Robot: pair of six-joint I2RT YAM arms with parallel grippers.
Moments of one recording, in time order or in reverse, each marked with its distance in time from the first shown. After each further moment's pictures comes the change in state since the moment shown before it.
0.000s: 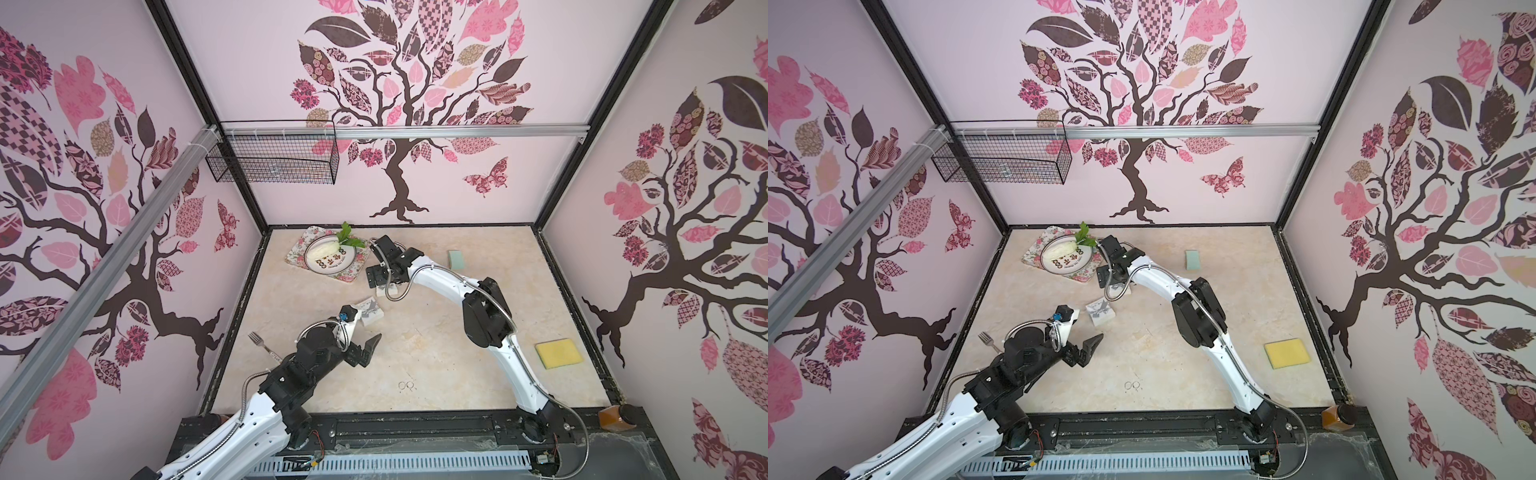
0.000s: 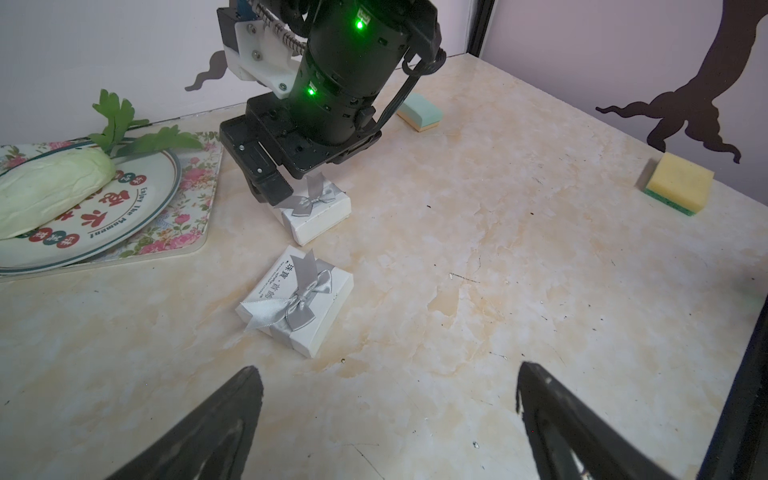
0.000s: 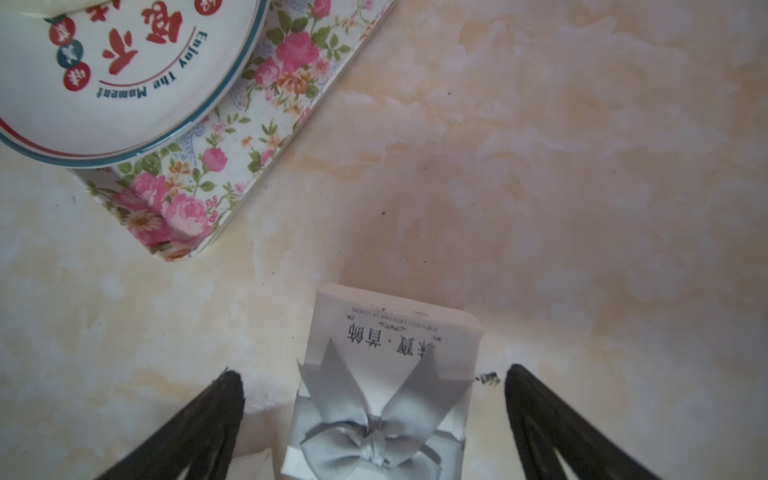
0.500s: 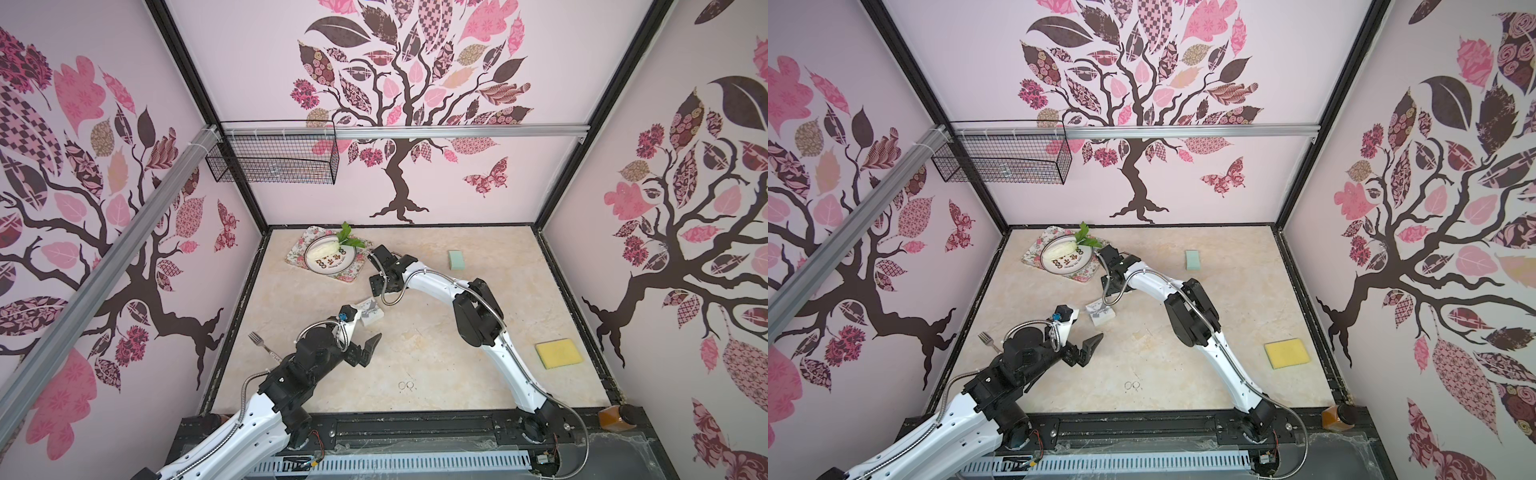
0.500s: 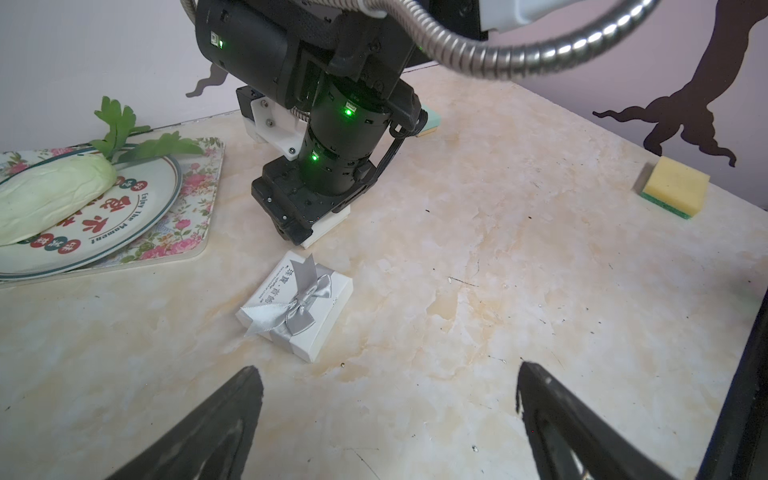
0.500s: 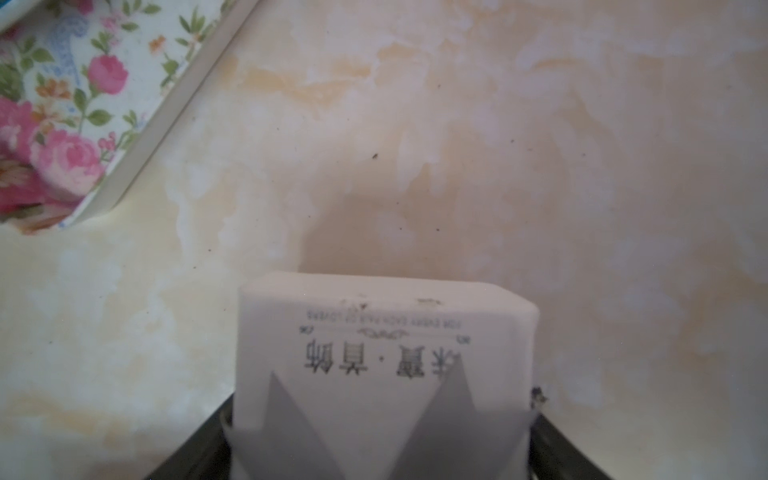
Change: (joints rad) left arm 0.000 -0.007 0.000 0.007 0.001 0.002; right arm 0.006 0.070 0.002 -0.018 0.003 0.018
